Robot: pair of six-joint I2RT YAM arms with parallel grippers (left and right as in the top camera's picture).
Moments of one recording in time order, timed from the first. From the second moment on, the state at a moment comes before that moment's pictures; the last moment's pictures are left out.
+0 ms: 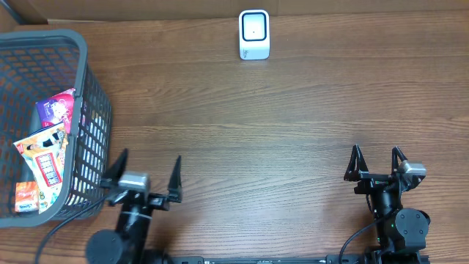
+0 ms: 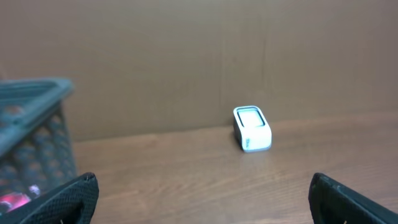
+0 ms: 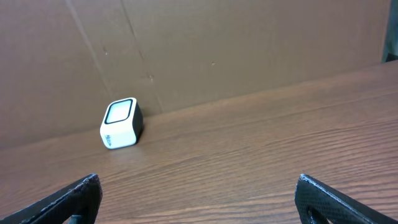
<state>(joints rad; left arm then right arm) 0.03 0.10 0.47 -0.36 0.16 0.01 0.03 0.01 0.02 -0.03 0.01 0.25</state>
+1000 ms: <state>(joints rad) 0.22 1.38 2.23 -1.39 -0.22 -0.03 0.03 0.01 0.02 -0.03 0.01 0.25</state>
